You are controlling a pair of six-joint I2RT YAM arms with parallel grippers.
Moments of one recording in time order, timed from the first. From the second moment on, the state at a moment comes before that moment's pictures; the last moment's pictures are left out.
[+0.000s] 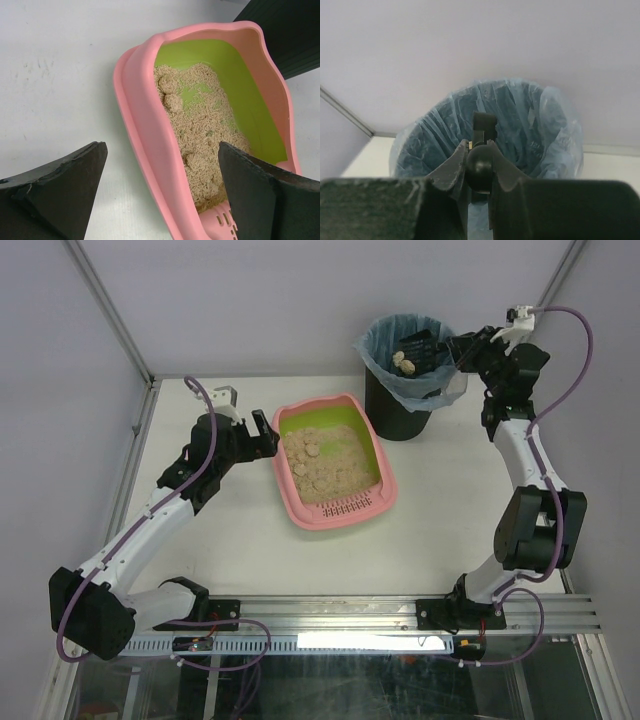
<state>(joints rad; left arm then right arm) -0.44 1.14 0.95 -0.20 -0.14 -0.45 -0.10 1.59 1.31 0.40 -0.41 0.48</state>
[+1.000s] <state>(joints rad) -0.44 1.16 0.95 -0.19 -0.12 -0.45 0.31 1.31 1.57 0.02 -0.24 0.20</state>
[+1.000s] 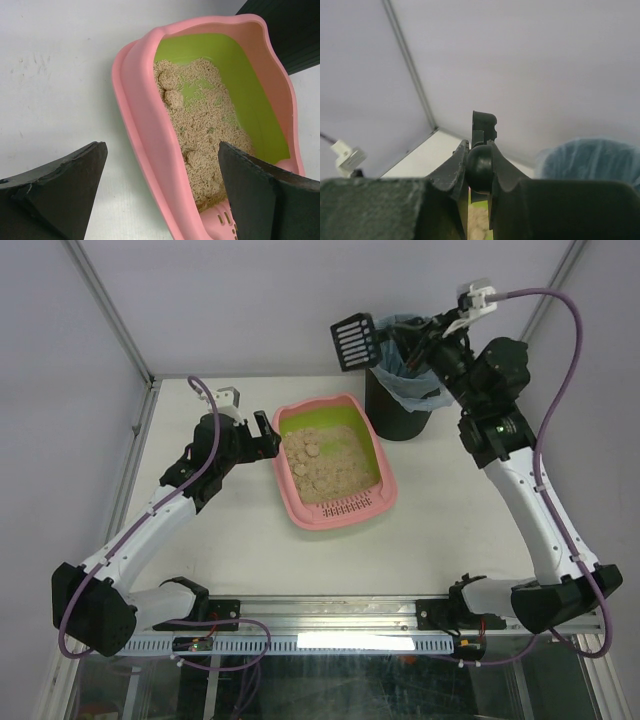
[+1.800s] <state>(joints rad) -0.44 1.16 0.95 -0.20 -0.13 -0.47 0.67 1.69 1.54 -0.43 0.33 0.36</state>
